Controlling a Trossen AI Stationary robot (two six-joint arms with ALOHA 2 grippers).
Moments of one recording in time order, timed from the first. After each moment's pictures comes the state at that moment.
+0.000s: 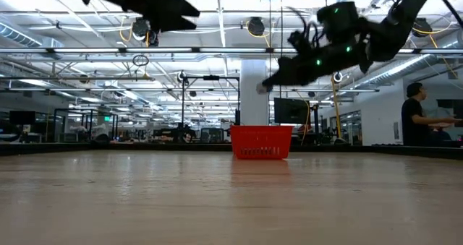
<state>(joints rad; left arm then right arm) 0.24 1.08 0.79 0.08 0.00 0.10 -0.37 1.47 0.54 0.83 0.24 -0.15</state>
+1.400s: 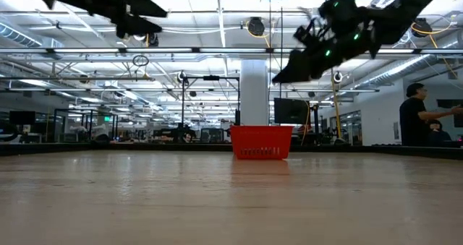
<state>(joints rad) 0.39 0.77 0.62 0.04 0.00 -0.03 -0.47 1.32 0.60 0.46 0.08 -0.13</state>
